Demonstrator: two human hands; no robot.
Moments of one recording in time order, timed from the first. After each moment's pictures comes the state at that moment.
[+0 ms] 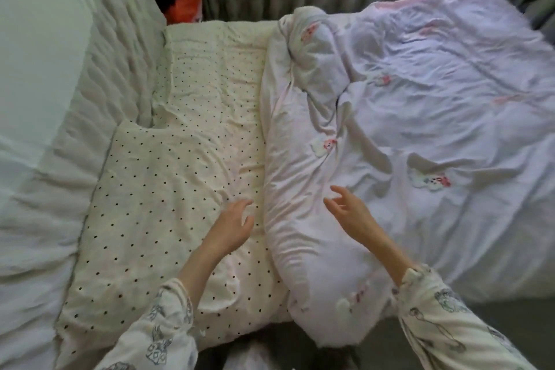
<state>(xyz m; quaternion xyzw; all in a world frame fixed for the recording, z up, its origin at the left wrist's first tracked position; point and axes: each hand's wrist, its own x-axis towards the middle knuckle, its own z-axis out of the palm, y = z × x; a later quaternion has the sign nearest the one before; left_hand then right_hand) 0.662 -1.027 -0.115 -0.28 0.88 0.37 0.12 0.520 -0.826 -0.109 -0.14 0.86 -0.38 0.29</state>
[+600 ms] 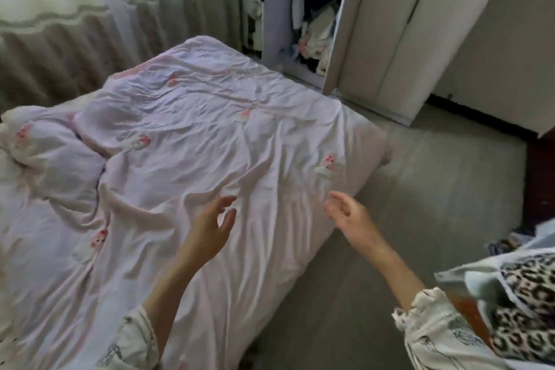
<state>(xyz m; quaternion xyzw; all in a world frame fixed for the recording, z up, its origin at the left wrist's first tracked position) 0.427 -0.611 -0.026 0.06 0.90 0.44 0.04 0.460 -0.344 -0.032 0.17 0.81 -0.56 0.04</state>
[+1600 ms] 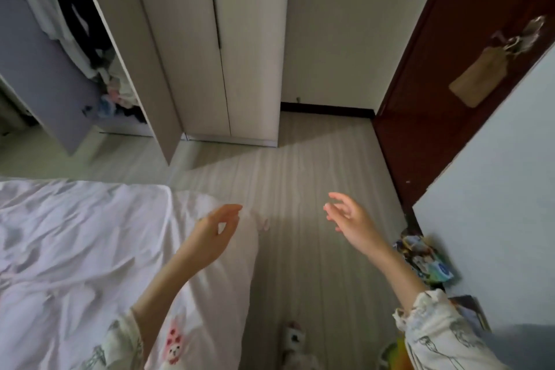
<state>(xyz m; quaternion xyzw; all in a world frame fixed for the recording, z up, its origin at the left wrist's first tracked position) 0.004 -0.015 -0.040 0.39 0.82 0.37 0.17 0.190 0.185 -0.017 0.39 0.75 -0.52 -0.14</state>
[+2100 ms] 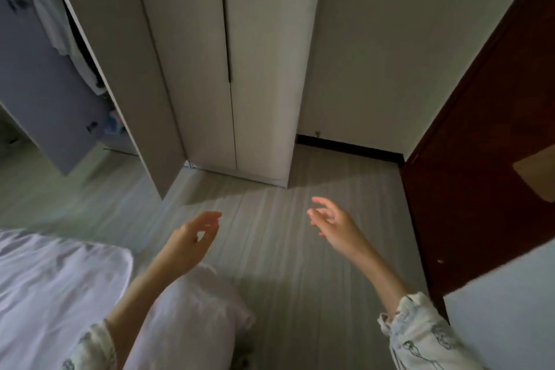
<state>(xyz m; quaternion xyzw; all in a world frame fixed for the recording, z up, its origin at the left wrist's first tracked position) -0.190 0.207 -0.017 0.32 0.86 0.38 0.16 -0.042 0.442 -0.003 0.30 0.79 -0.53 -0.09</state>
